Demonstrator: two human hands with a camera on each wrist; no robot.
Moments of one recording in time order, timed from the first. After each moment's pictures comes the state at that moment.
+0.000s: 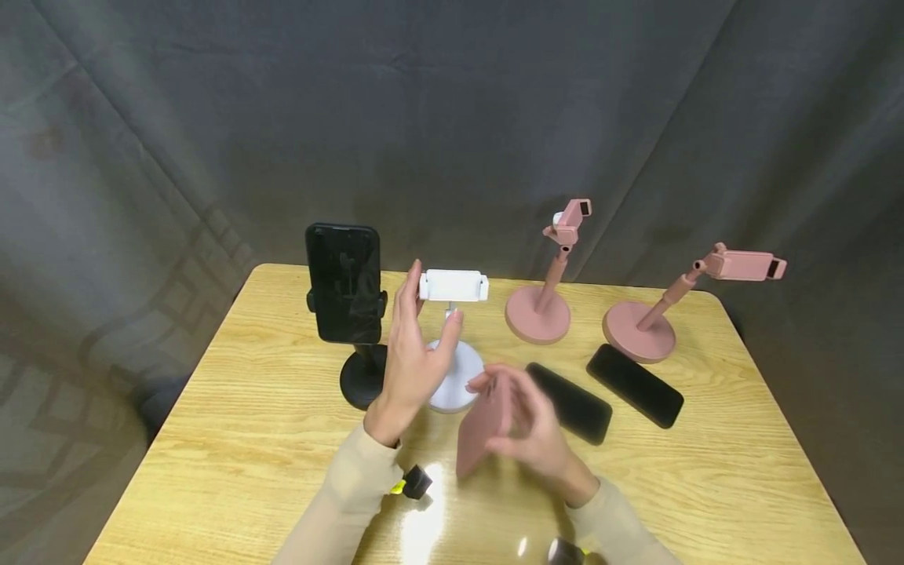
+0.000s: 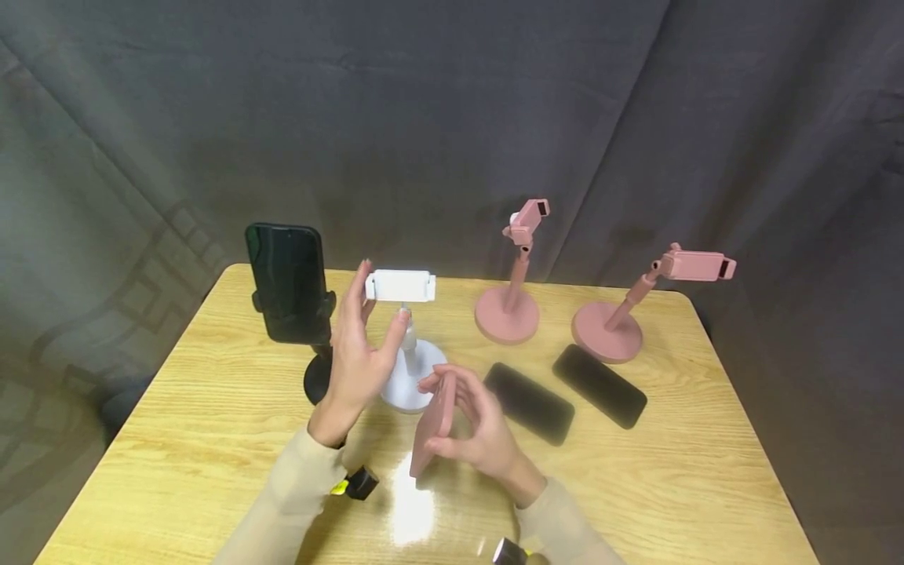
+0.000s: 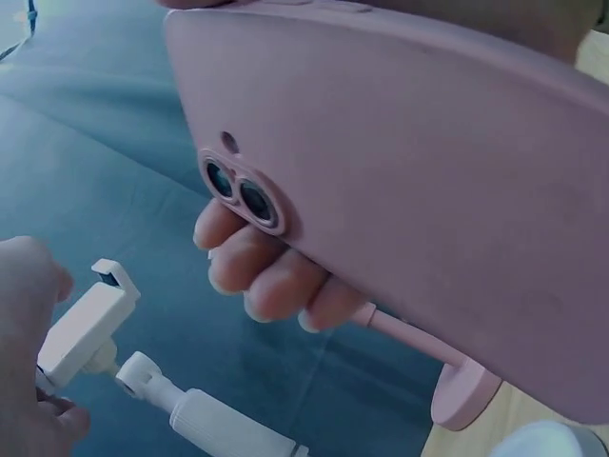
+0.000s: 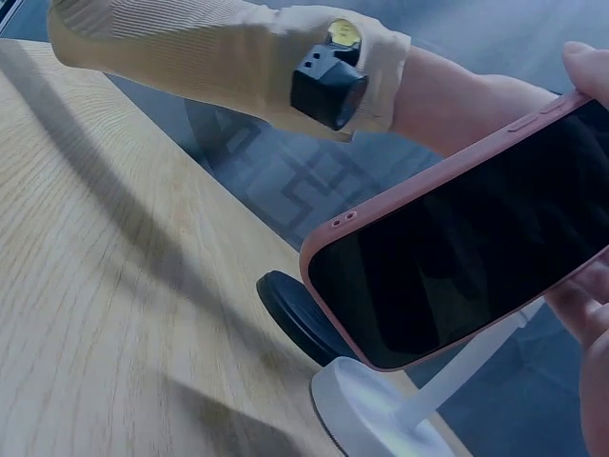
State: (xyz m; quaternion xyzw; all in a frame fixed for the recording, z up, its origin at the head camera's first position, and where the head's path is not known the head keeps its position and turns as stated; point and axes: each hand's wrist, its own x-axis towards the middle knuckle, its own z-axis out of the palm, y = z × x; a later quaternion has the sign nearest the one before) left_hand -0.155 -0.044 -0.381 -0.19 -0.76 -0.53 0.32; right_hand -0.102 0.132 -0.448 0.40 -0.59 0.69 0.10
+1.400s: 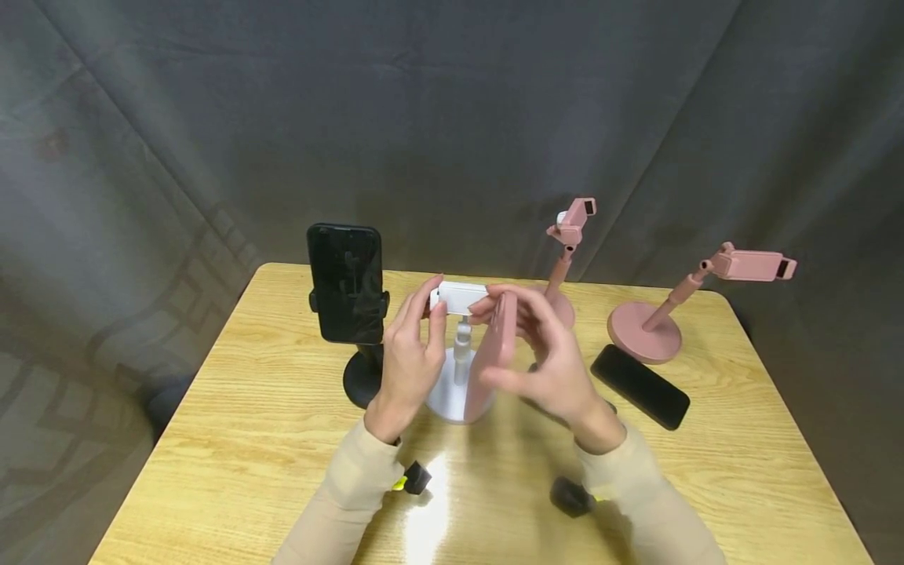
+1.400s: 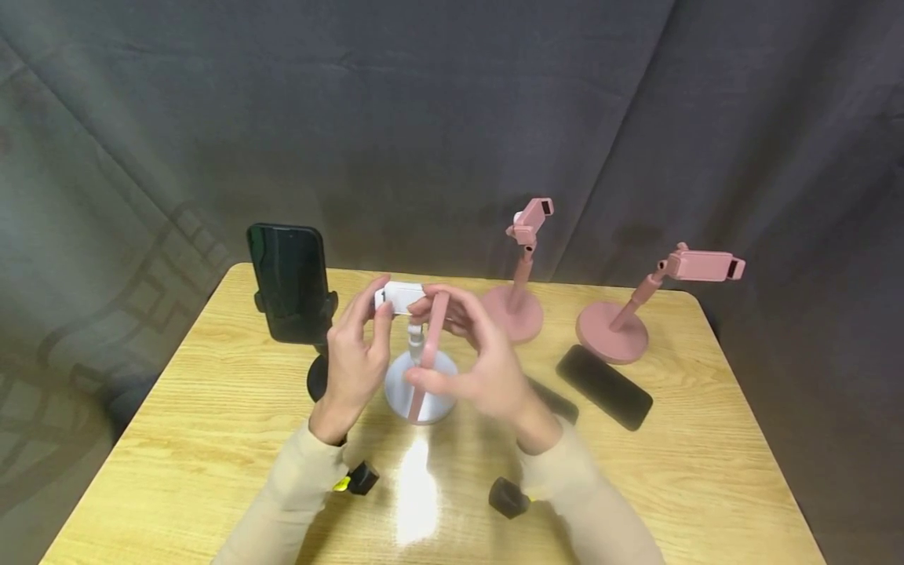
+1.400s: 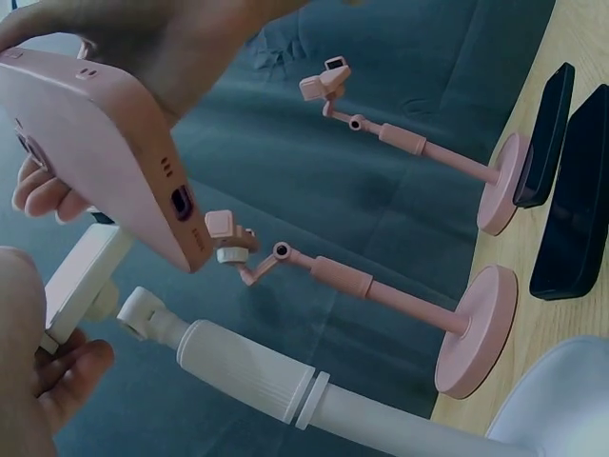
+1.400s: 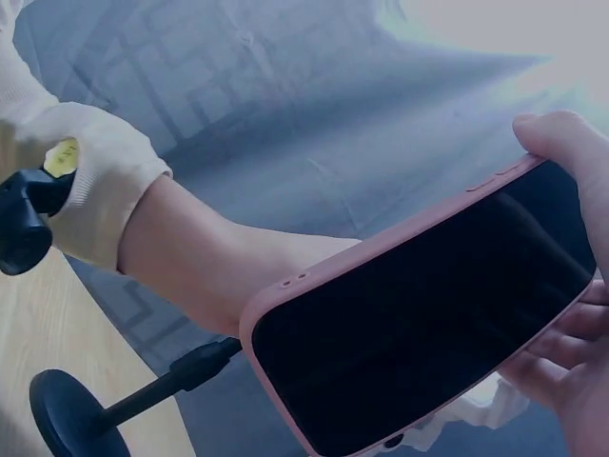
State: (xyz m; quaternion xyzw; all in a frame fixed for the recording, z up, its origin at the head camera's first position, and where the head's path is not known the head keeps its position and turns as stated) left_hand -0.157 -0.048 -0.378 -0.20 -0.78 -0.46 0.38; right_hand -0.129 0.125 -0.330 0.37 -0.65 0.65 0.14
